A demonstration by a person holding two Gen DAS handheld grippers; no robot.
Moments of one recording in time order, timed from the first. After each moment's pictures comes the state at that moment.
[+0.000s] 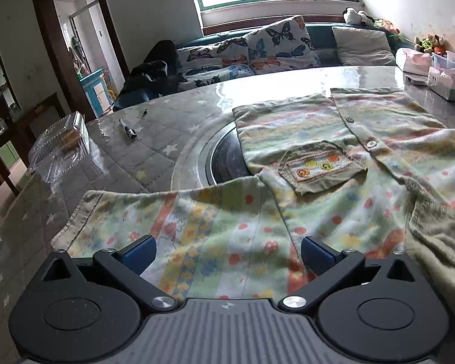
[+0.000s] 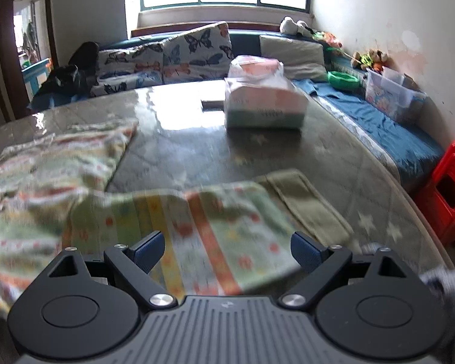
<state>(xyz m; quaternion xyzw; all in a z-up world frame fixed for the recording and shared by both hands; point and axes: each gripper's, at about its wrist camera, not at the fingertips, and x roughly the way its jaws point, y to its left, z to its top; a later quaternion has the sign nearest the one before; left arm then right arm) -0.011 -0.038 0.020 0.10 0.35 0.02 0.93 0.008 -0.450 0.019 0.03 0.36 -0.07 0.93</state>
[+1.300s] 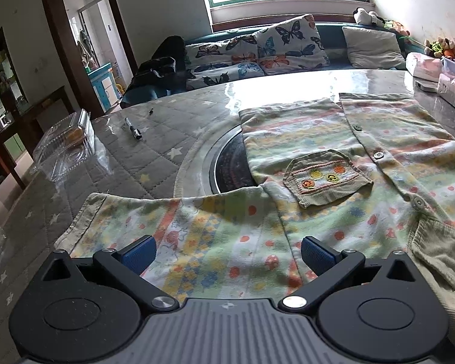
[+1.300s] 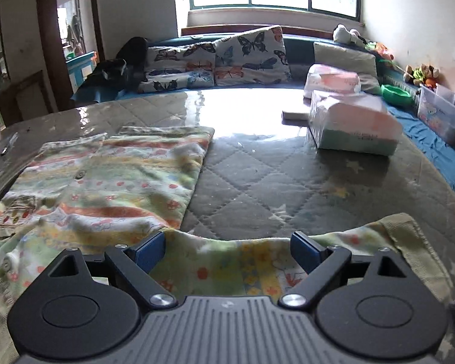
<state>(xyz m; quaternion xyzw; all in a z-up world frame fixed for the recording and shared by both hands) -0.003 -0.041 0.024 0.10 0.36 0.04 0.93 0.063 -0.397 0.007 0.02 0.36 0.02 0.93</state>
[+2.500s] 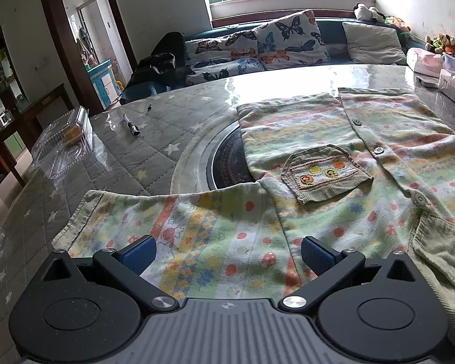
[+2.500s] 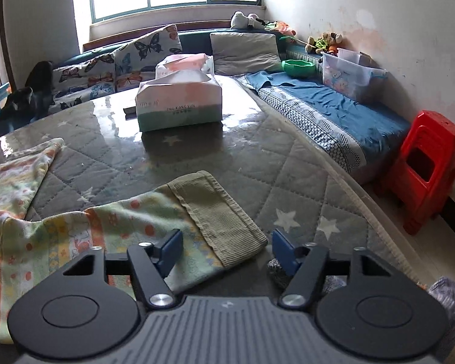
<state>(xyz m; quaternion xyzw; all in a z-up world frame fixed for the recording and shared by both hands) 0.000 -0.046 0.021 0.10 0.37 0.04 0.92 0.007 -0.528 0.000 0.07 0.36 -0.15 0.92</state>
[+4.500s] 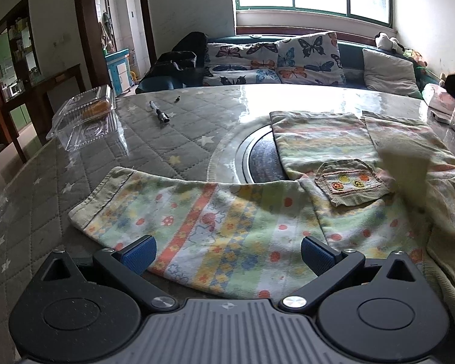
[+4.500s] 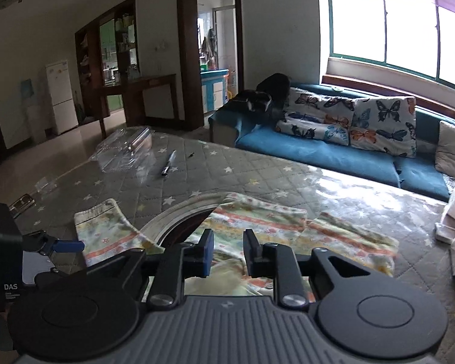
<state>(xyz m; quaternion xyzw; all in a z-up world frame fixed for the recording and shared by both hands) -0.019 -0.004 0.024 0.03 0.35 0.05 0.93 0.018 -0.221 0.125 -0.06 0.27 0.26 0.92</state>
